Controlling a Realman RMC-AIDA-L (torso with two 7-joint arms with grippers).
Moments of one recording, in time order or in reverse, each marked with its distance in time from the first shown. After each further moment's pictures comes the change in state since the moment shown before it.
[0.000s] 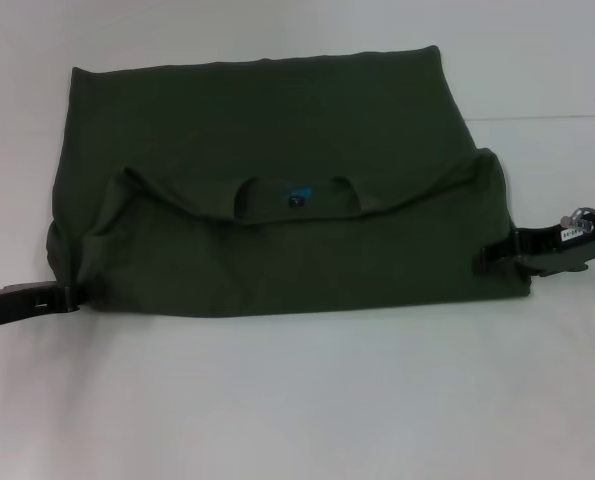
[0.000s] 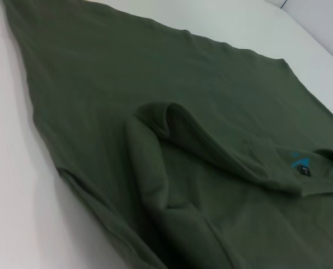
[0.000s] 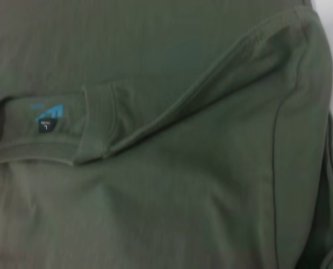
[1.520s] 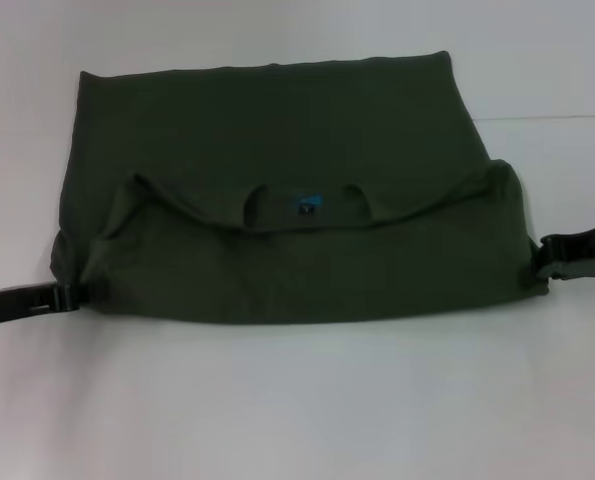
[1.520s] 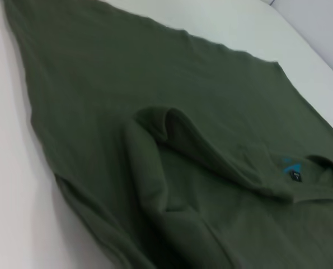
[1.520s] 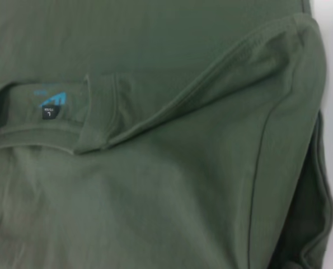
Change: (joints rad) left arm -0.004 0.012 -0.001 0.022 0.016 0.071 -0.063; right arm -0.042 -0.035 -0.010 -0.081 0.005 -0.130 -0.012
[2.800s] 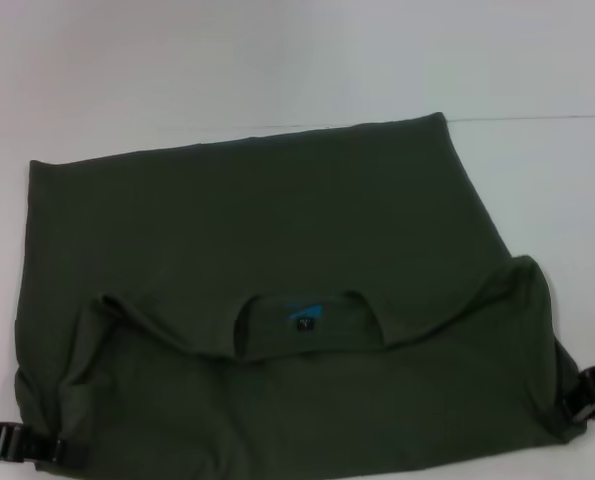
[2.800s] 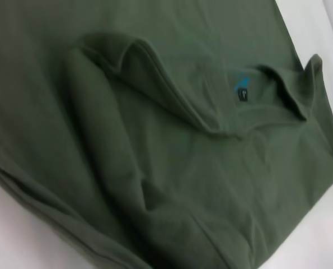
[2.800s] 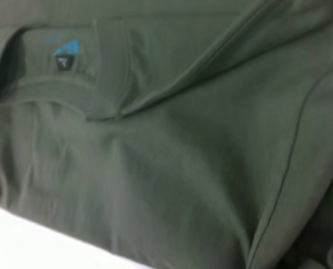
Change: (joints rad) left arm 0.026 0.043 -0.085 0.179 0.347 0.648 -0.203; right arm -0.098 -0.009 -0.007 -0.003 -0.012 -0.371 -0.132
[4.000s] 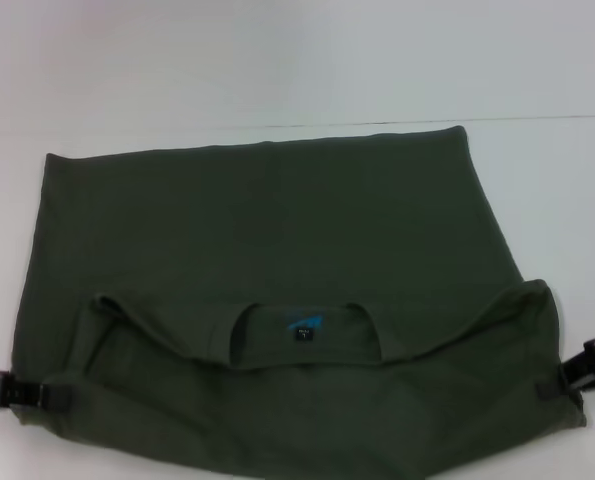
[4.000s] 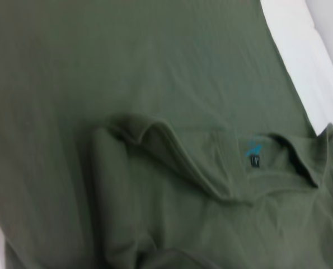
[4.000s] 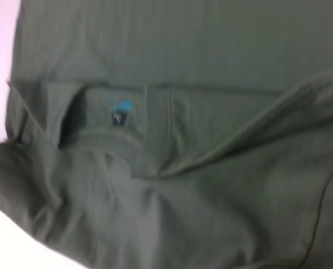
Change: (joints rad) left arm -0.031 0.026 -0.086 -0.004 -0.008 -0.037 0.014; right arm -0.026 0.002 0.230 0.004 0.008 -0.044 -0.089
